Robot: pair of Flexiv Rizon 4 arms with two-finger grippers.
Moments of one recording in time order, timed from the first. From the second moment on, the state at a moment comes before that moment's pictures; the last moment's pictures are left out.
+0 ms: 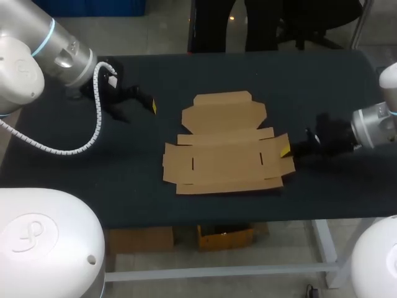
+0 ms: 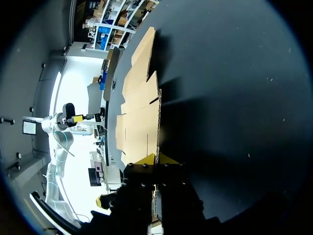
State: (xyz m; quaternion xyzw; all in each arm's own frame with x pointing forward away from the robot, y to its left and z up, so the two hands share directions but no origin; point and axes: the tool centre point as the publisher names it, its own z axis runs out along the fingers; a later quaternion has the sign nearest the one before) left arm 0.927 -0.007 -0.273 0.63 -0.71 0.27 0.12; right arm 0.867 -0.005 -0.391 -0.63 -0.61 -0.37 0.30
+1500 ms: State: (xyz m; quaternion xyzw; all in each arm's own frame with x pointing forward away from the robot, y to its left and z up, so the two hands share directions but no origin) left arm 0.910 -0.007 -0.273 0.67 -0.70 0.24 0.10; right arm 0.880 -0.062 -0.342 -0.68 -0.64 -0.29 0.19
